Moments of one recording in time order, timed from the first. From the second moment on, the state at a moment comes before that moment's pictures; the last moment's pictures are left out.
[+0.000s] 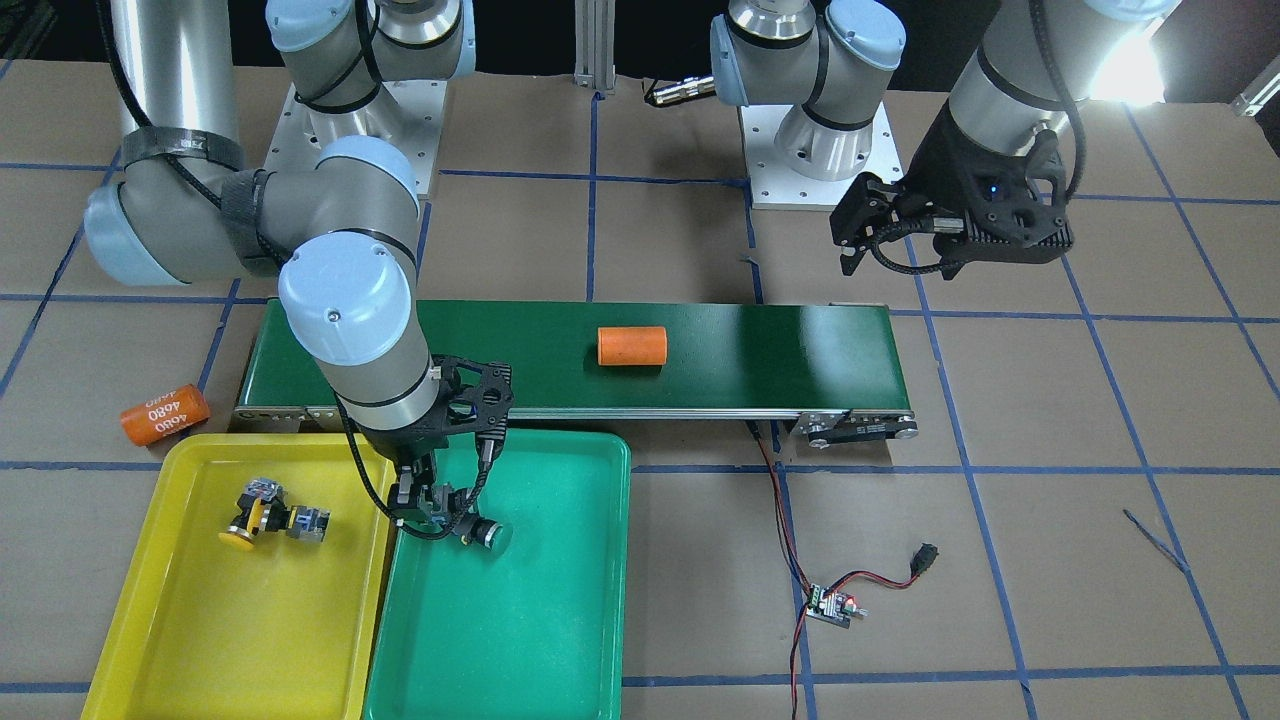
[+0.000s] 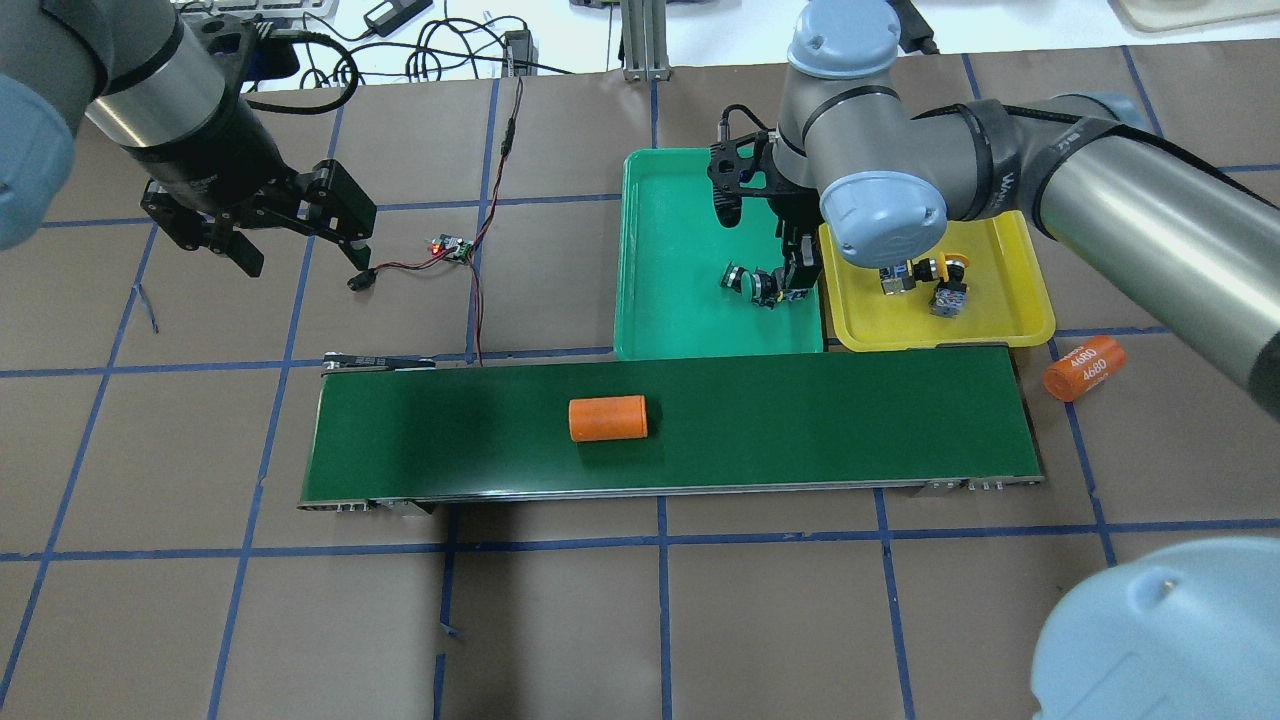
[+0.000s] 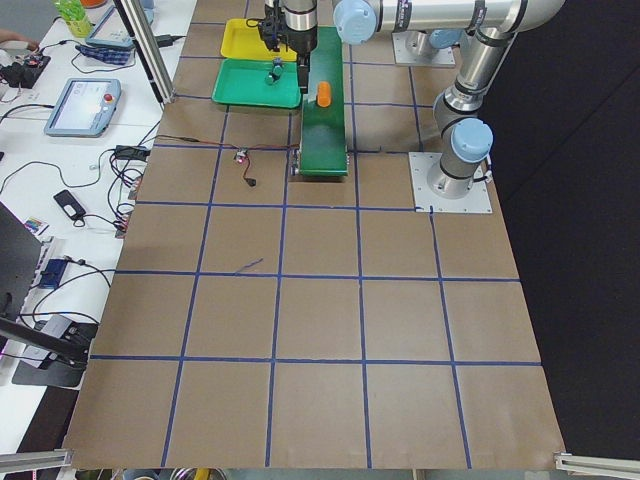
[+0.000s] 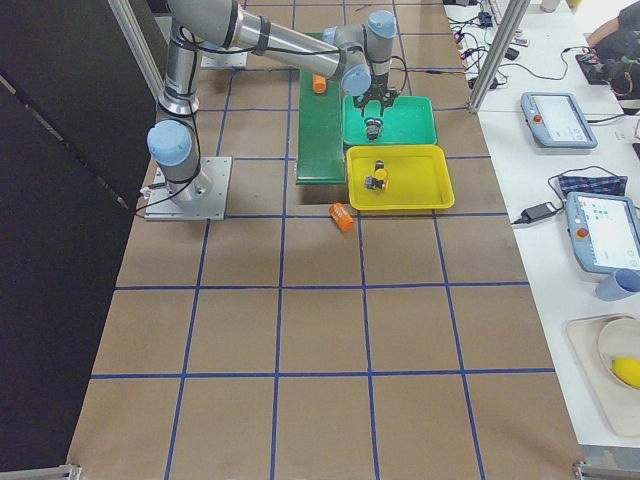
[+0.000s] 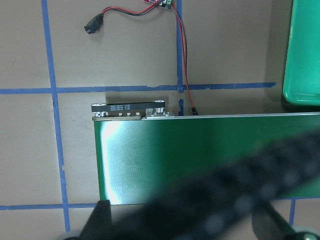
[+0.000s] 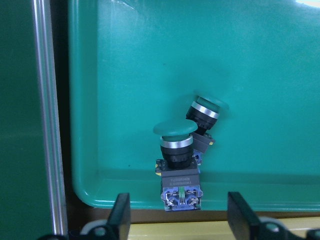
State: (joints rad) left arm -1.49 -1.56 -1.60 -1.58 1.54 0.09; right arm 1.71 -1.16 1.62 -2.07 -1.58 -1.43
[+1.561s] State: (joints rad) left arm -1.49 -1.57 -1.61 -1.58 1.54 0.09; right arm 1.70 -1.61 1.55 -1.55 -1.55 -1.41
